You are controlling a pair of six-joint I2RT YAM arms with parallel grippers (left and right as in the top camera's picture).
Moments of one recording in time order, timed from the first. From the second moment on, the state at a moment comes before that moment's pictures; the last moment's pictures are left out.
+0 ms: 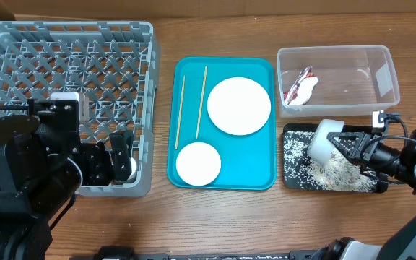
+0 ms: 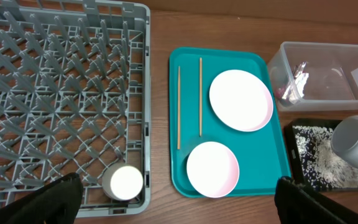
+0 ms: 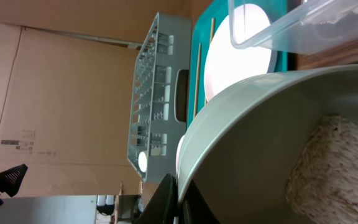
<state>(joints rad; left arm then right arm) -0.04 1.04 1.76 -1.44 0.15 -0.12 -0.58 1.49 0.88 -1.08 -1.30 -0.39</state>
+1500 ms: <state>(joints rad) -0.04 1.04 1.76 -1.44 0.15 -0.12 -0.57 1.54 0.88 -1.37 -1.48 -0.56</state>
